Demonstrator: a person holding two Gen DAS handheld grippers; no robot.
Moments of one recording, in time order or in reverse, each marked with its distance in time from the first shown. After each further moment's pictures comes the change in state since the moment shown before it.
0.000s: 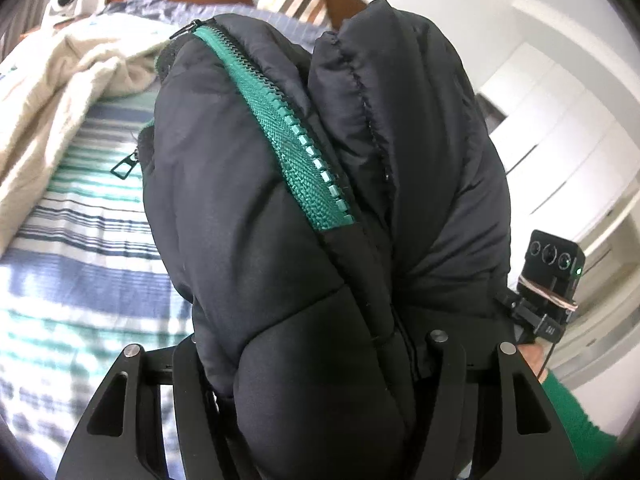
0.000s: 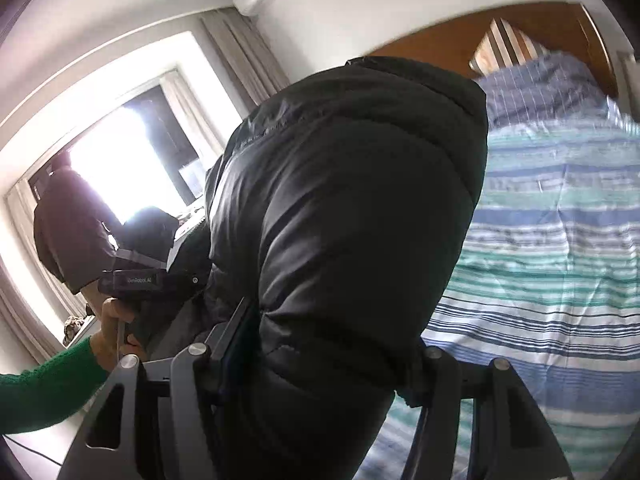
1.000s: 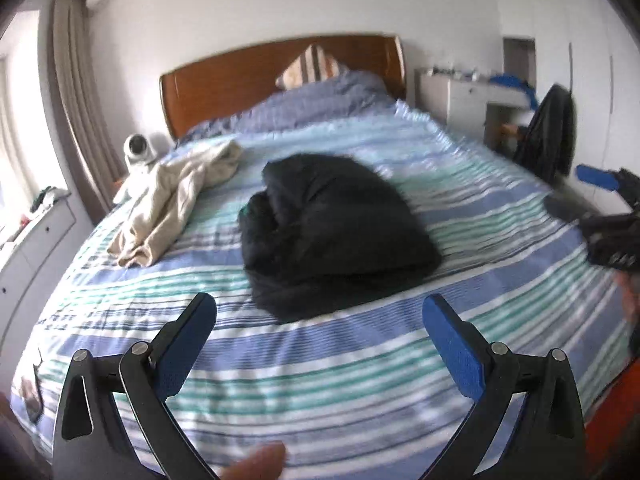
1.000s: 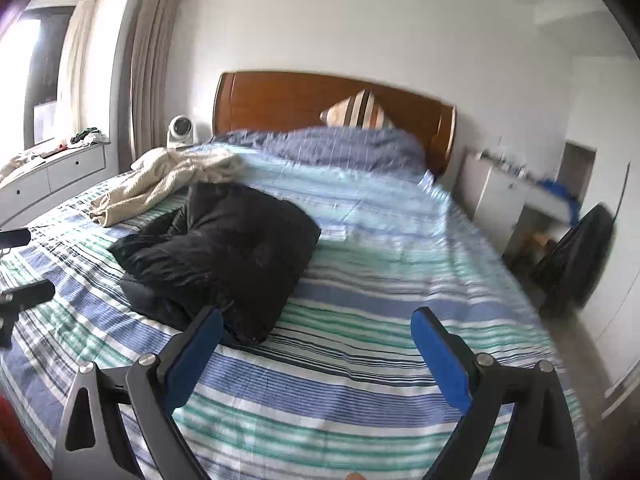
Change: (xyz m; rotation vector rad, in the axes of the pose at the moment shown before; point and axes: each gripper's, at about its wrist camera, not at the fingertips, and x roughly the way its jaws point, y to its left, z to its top) left arm -0.113 -0.185 -0.202 0.391 -0.285 0.554; right arm -0.151 0.163 -0.123 -0.280 -0.124 -0.872
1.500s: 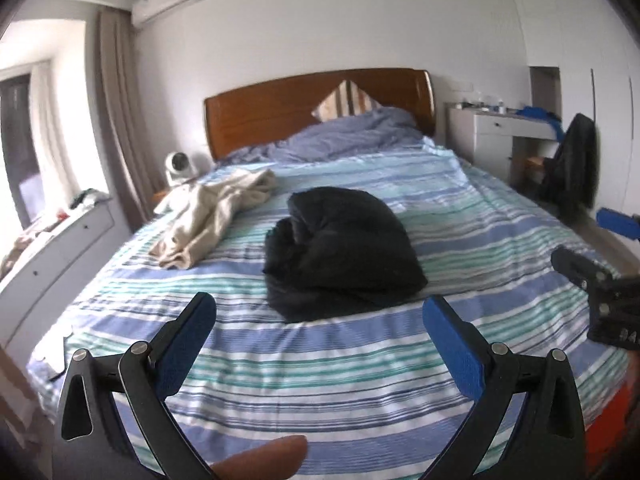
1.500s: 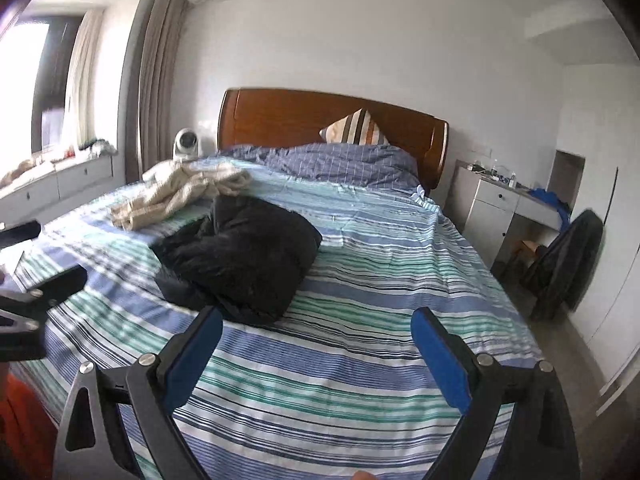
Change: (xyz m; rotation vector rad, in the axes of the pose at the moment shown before) left arm -0.073 -0.039 -0.001 -0.059 -0.093 0.155; right arm -0.081 0.001 -0.016 0.031 -0.007 0.038
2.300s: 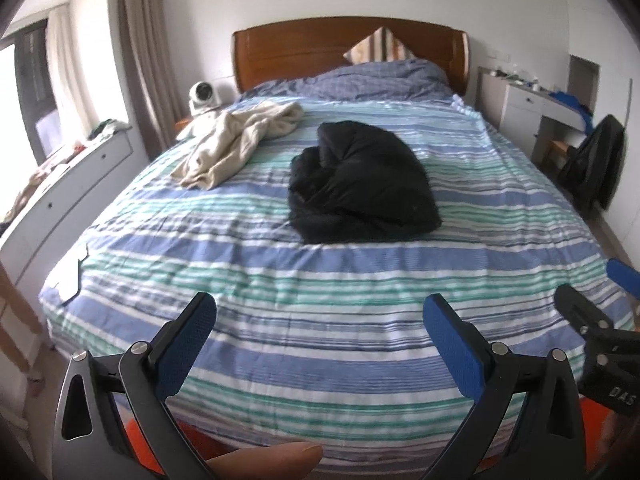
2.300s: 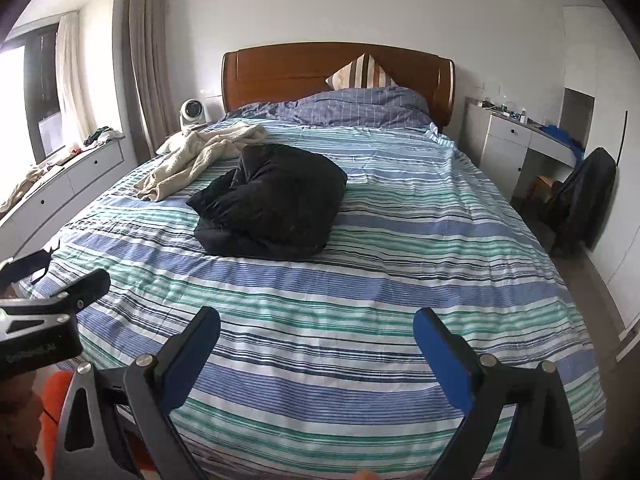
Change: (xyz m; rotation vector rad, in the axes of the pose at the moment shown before) left arm -0.017 0.024 -0.027 -0.121 0.248 0.060; right arm -0.029 0.027 -0.026 0.115 0.168 0.042
